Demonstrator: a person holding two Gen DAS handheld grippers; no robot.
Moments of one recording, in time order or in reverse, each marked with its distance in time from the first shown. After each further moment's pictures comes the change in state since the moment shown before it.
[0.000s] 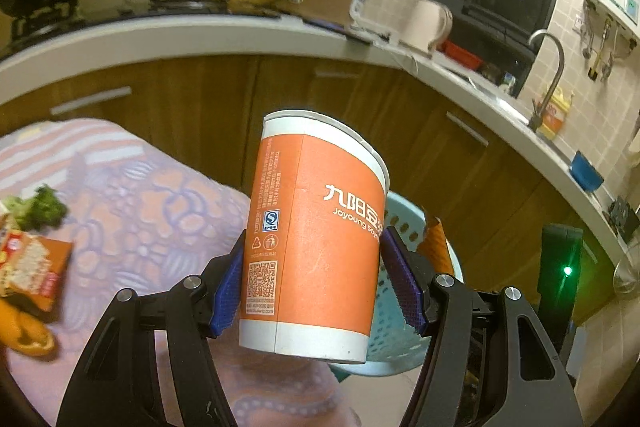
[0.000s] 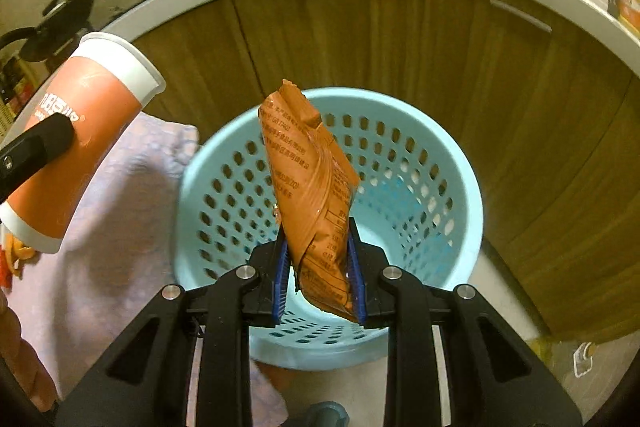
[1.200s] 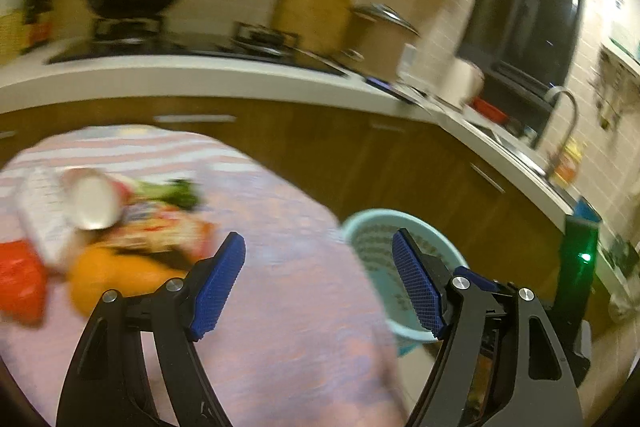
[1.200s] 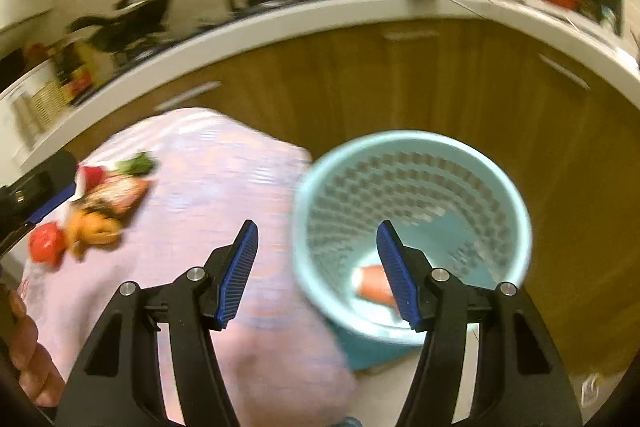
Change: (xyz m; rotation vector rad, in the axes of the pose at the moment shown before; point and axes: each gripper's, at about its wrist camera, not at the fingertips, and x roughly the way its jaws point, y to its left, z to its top) left arm -0.144 0.062 -0.030 -0.118 -0.194 0.132; right arm -0.082 0.107 -0.014 -0.173 -0.146 0.191
